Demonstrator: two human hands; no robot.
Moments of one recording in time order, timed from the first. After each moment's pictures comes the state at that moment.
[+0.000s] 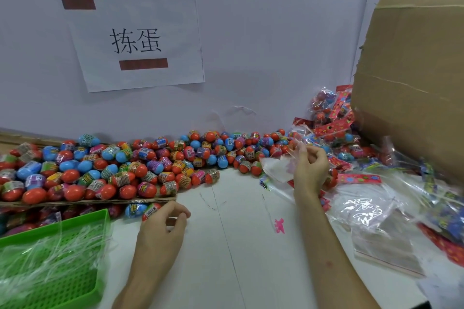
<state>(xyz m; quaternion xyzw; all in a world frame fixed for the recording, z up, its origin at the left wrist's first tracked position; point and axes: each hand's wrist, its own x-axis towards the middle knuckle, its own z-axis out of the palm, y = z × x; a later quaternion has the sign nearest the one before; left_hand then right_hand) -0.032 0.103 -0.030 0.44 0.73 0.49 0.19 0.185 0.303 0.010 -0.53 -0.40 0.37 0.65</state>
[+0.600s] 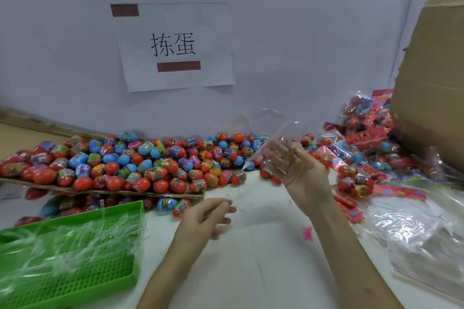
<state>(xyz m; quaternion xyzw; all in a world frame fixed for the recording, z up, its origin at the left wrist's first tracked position) -0.030 0.102 -0.015 0.43 0.62 0.54 0.37 0.149 0.272 0.030 -0.10 -0.38 0.80 0.45</state>
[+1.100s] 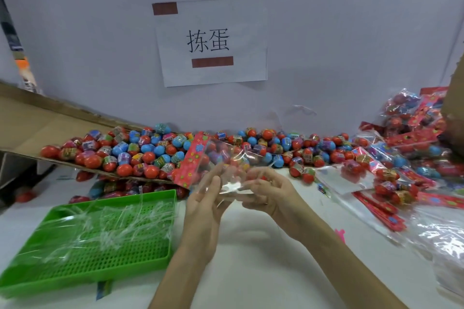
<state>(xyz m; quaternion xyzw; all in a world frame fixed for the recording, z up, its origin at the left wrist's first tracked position) -0.040 0.098 -0.007 0.26 0.42 0.79 0.37 0.083 0.214 0.001 -0.19 -0.56 0.76 0.28</state>
